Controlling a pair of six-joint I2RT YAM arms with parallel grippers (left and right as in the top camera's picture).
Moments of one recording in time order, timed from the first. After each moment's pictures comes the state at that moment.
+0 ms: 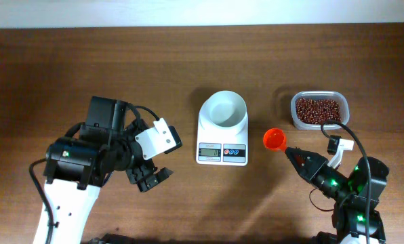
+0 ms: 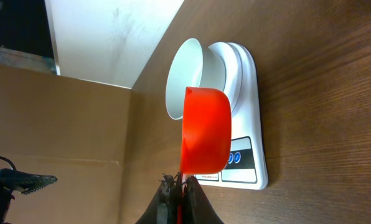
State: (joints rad) left arm -0.19 1.15 1.26 -1.30 0.40 0.86; right arm -0.27 0.68 0.28 -0.14 -0.93 0.77
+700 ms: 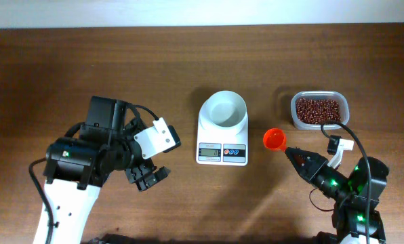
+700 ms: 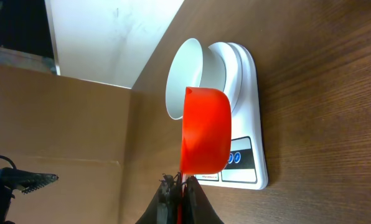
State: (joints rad) left arm -0.19 1.15 1.26 -1.29 0.36 0.86; right arm -0.27 0.68 0.28 -0.14 -0.93 0.77
